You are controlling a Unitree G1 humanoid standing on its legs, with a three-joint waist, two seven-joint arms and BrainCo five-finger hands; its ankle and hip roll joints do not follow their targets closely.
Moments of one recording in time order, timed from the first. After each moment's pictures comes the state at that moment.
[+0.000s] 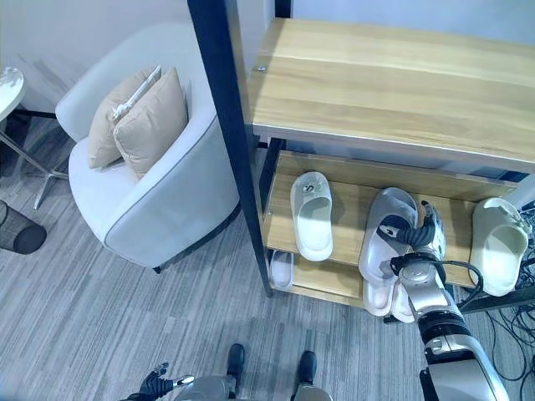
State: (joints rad) left arm 0.05 0.21 -0.30 1.20 -0.18 -0.18 0.18; right arm -0.40 -0.64 0.12 0.74 0.01 -0.02 -0.46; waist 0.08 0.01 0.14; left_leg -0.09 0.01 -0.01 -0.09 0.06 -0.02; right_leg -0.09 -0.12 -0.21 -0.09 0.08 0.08
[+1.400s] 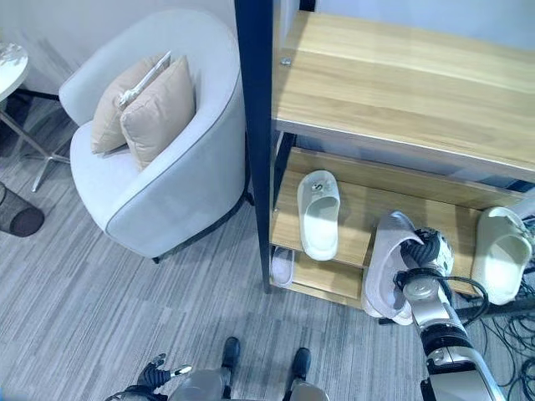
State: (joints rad) left arm 0.02 0.22 -0.25 1.16 -0.22 -0.18 0.18; right arm -0.22 -0.60 0.03 0.68 -0.12 0.01 -0.48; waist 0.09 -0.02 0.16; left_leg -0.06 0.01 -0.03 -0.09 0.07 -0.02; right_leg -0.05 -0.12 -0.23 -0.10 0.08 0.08
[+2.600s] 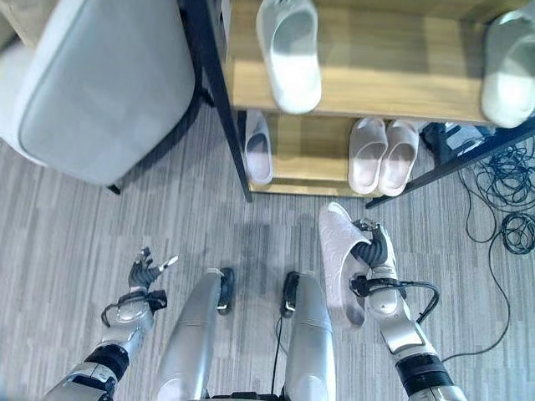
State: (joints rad) left arm -0.29 0.30 -0.17 0.78 -0.45 -0.28 0.32; right arm -0.17 -0.52 0.14 0.25 -0.08 -0.13 -0.42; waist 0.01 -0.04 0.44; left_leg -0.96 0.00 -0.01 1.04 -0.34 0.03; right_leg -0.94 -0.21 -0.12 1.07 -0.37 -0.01
